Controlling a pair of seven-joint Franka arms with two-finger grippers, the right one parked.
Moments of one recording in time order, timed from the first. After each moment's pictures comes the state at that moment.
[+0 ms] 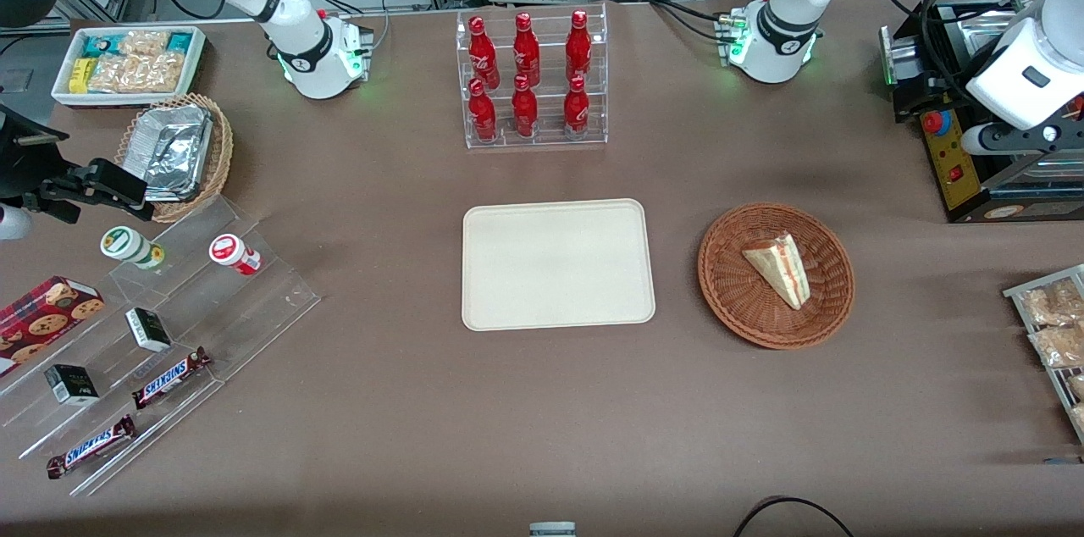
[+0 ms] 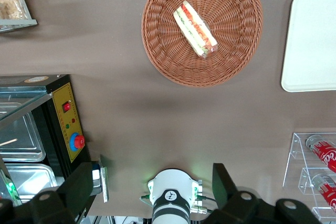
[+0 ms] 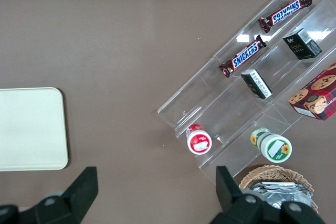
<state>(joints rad) 0.03 -0.05 -0.12 -1.57 0.06 1.28 -0.05</state>
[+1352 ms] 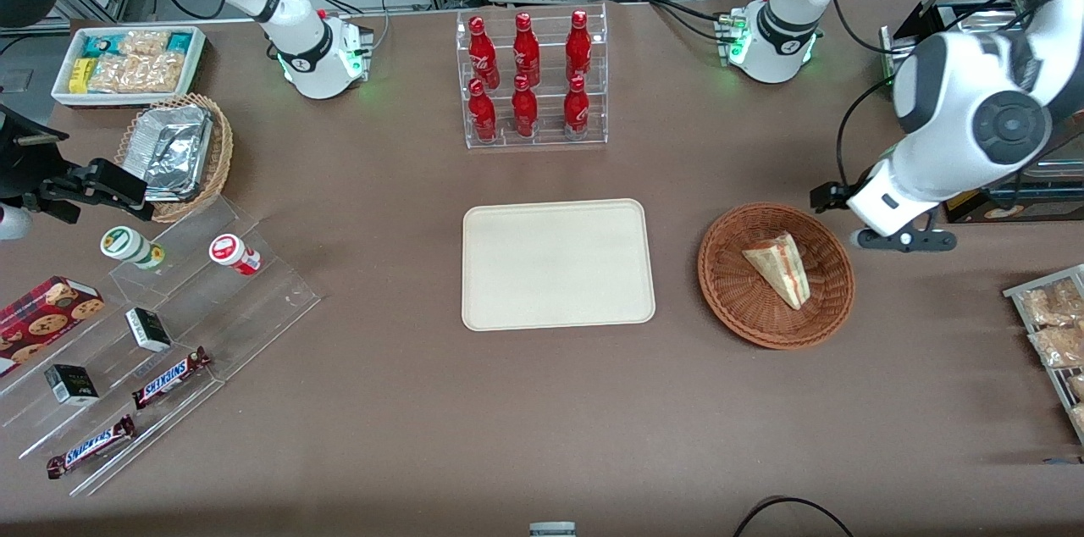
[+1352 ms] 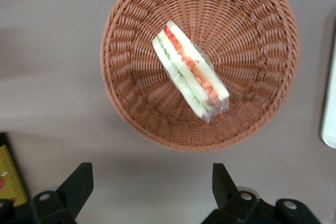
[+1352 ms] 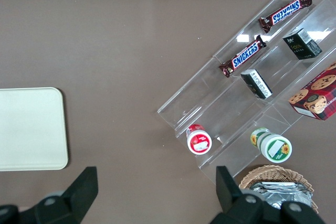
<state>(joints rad) 0.02 0.02 -0.12 -2.14 0.04 2.00 -0.05</state>
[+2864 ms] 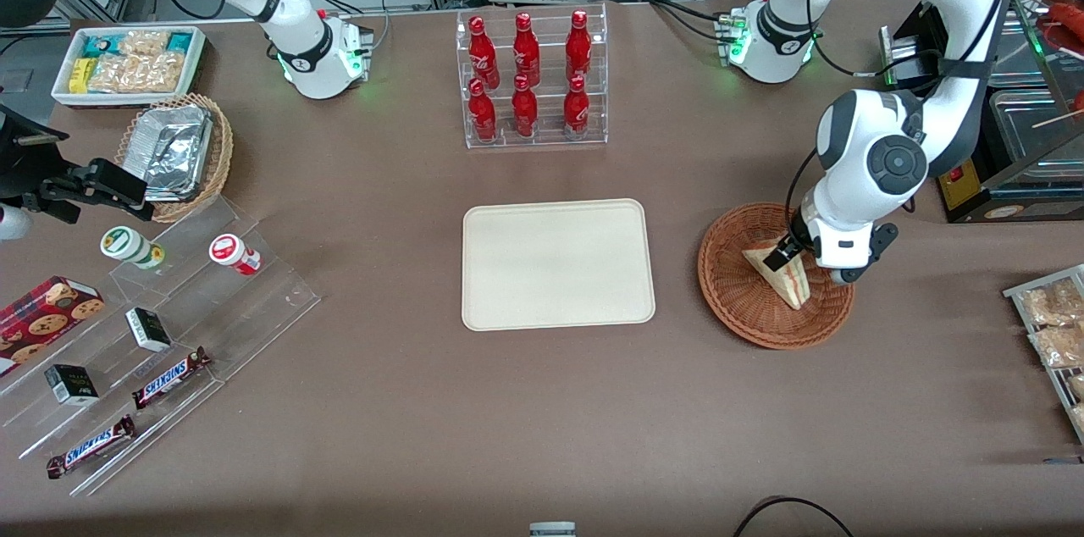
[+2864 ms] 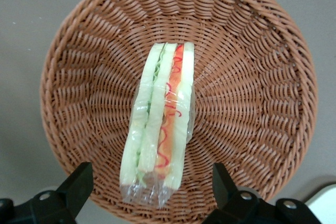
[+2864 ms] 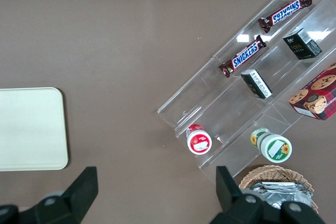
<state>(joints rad) 0.01 0.19 -0.20 -2.23 0.03 2.34 -0.95</state>
